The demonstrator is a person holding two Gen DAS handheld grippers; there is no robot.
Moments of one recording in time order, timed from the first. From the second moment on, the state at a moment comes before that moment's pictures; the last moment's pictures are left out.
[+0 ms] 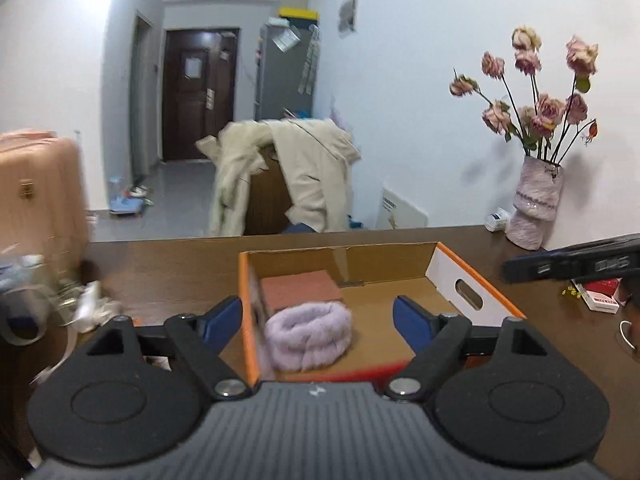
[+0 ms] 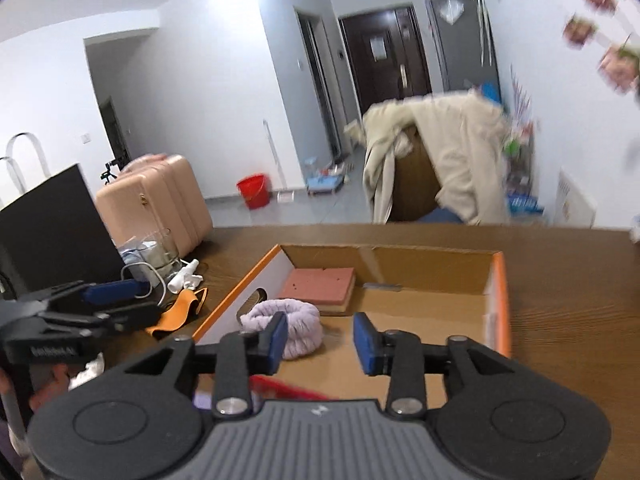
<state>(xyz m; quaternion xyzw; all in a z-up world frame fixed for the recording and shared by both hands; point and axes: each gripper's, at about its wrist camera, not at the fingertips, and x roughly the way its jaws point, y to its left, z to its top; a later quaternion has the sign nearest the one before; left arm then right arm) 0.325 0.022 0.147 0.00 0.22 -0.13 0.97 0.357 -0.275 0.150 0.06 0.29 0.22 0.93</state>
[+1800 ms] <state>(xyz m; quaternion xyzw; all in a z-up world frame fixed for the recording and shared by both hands) 0.276 -0.107 0.037 -0.07 0.24 -0.25 0.93 0.306 -0.376 -0.008 0.18 0.29 0.26 0.90</state>
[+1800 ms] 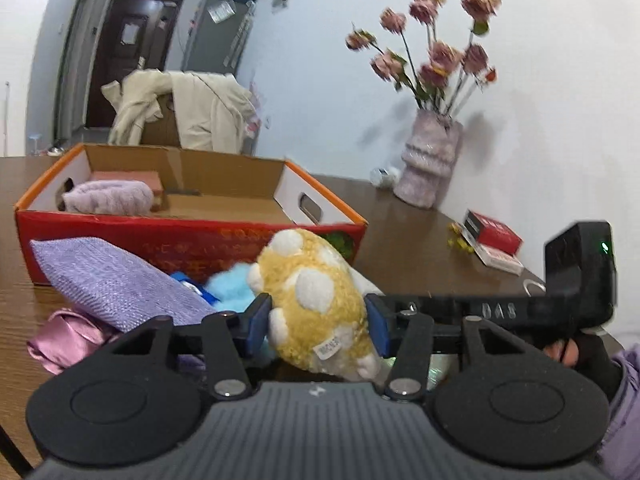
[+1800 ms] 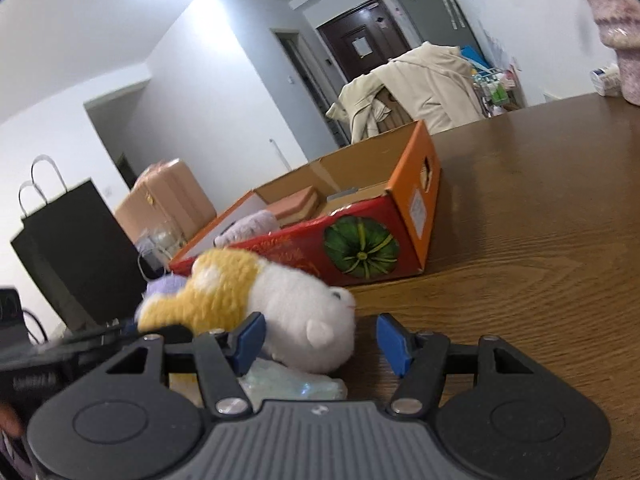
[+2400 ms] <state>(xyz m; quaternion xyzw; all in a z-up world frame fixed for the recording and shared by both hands) 0.219 -0.025 0.051 -0.20 0.30 -0.30 0.88 0.253 -0.363 0.027 0.13 0.14 0.41 0.89</state>
